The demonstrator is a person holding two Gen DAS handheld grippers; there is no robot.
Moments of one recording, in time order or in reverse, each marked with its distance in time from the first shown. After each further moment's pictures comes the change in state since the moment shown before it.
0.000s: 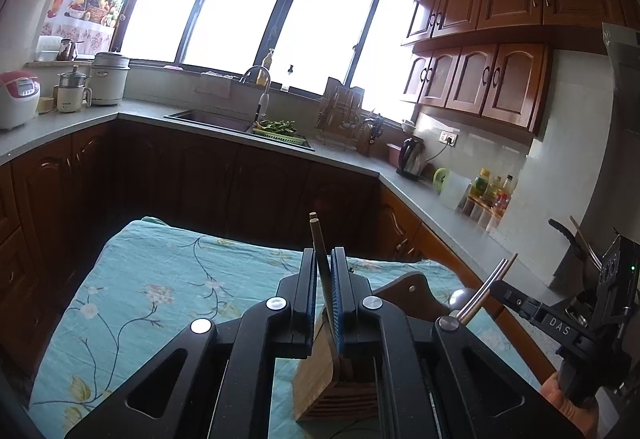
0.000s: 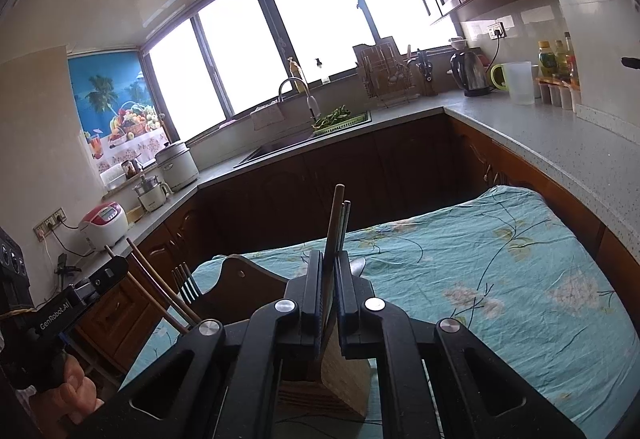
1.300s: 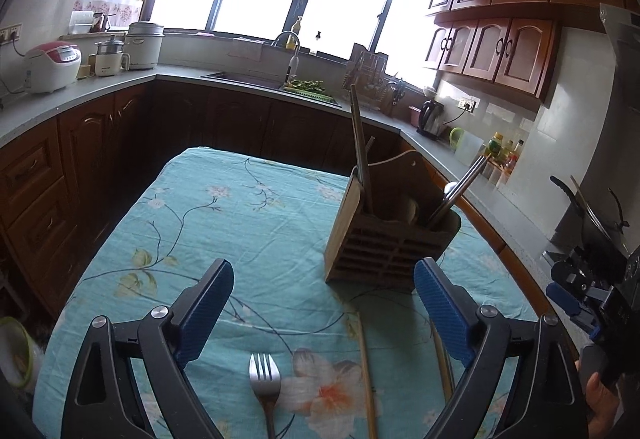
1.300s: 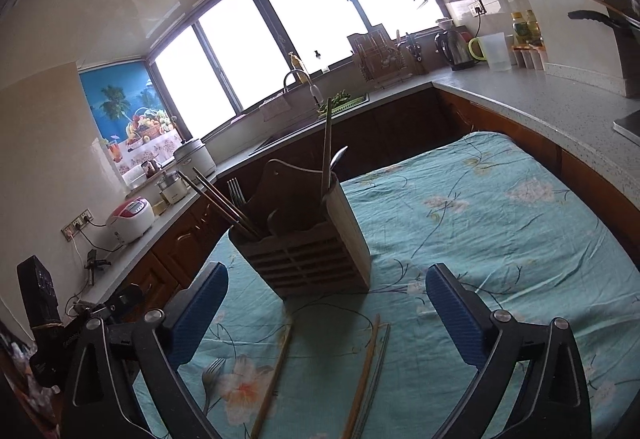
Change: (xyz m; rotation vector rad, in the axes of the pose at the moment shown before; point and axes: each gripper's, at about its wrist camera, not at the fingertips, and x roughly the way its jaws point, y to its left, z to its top) left arm -0.145 -0.002 -0.063 -0.031 0.135 0.088; right arm -0.121 -0.016 -0.087 0.092 0.036 0.048
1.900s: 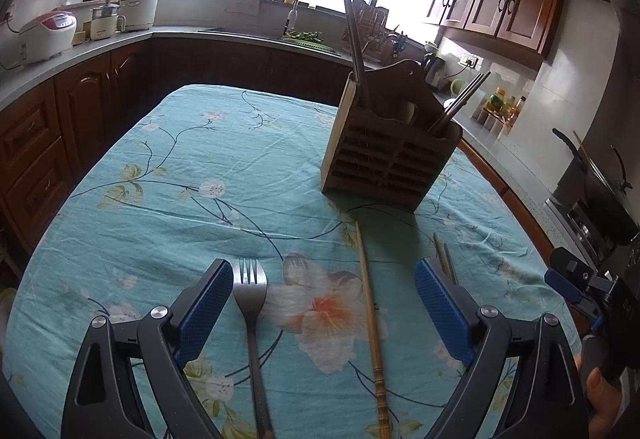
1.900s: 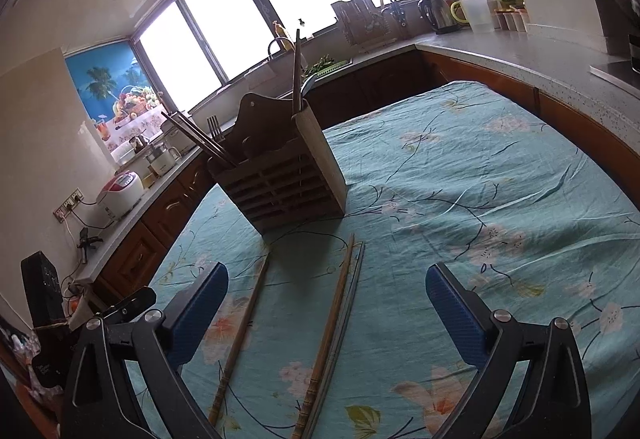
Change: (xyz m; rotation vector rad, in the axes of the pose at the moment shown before) left arm -0.007 -0.010 -0.037 0.012 0.158 0.008; right arm -0.008 -0.016 -0.056 0.012 0.112 -0.041
